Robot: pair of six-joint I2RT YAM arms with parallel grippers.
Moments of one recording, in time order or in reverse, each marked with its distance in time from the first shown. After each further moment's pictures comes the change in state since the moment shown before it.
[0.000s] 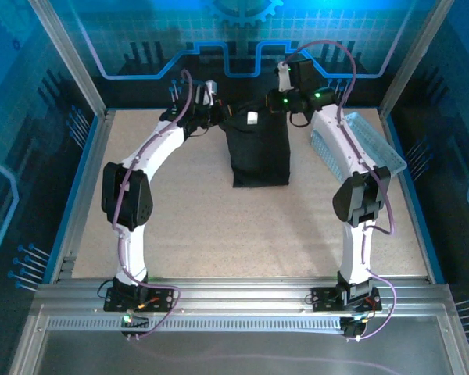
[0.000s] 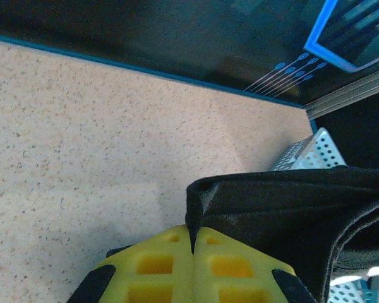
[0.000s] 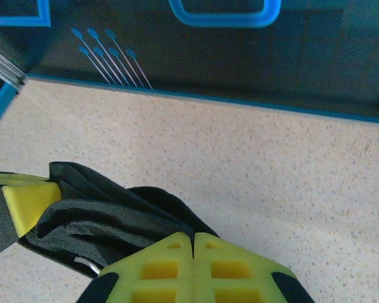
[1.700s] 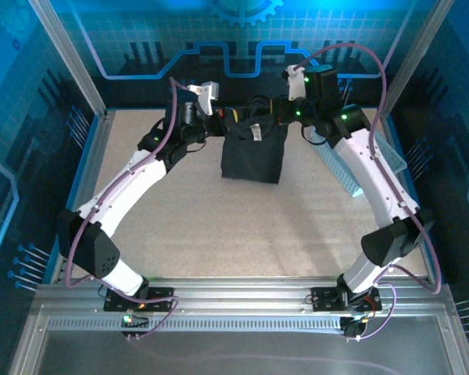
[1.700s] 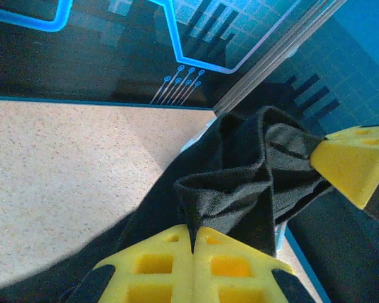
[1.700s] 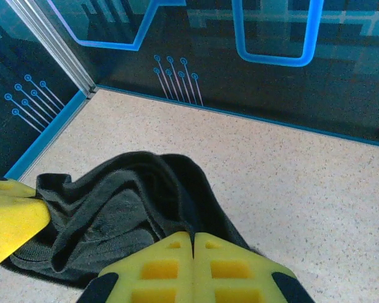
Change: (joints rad) left arm -0.155 -0.480 -0.350 0.098 -0.046 0.040; right arm 0.083 -0.433 -0.334 0.040 0.003 -0.023
